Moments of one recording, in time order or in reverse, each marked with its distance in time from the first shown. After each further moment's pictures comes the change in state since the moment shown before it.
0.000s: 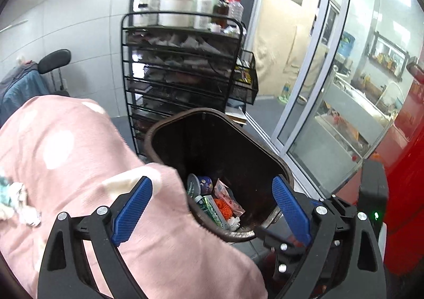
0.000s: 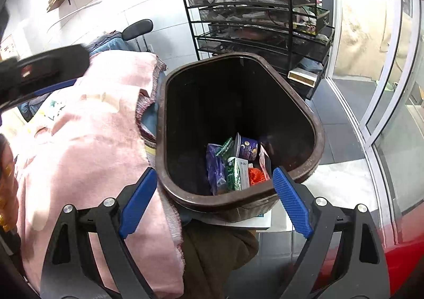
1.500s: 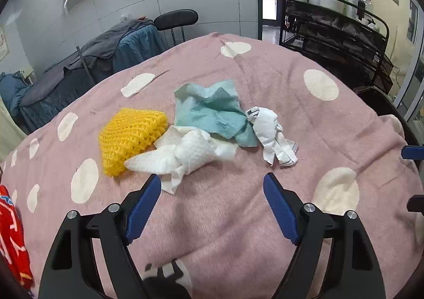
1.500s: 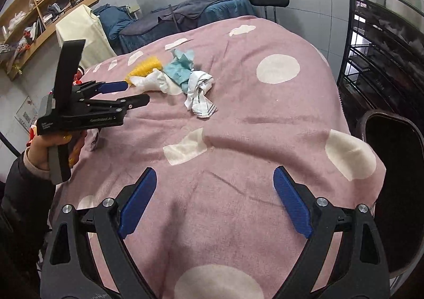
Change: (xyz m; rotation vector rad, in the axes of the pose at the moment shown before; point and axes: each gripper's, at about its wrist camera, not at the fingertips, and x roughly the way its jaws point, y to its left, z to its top) left arm -0.089 0.268 -0.075 -0.155 0.154 0.511; right arm 0.032 0.228 0.051 -0.419 0.197 0.448
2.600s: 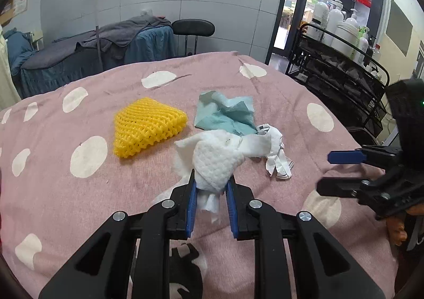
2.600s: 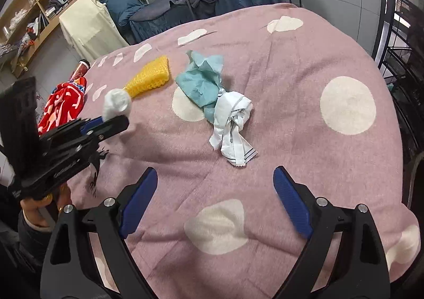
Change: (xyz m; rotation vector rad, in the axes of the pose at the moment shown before) left arm -0.033 0.034 -0.022 -0.220 -0.104 -0.100; right arm 0.094 0.029 0.082 -0.006 0.119 0.099
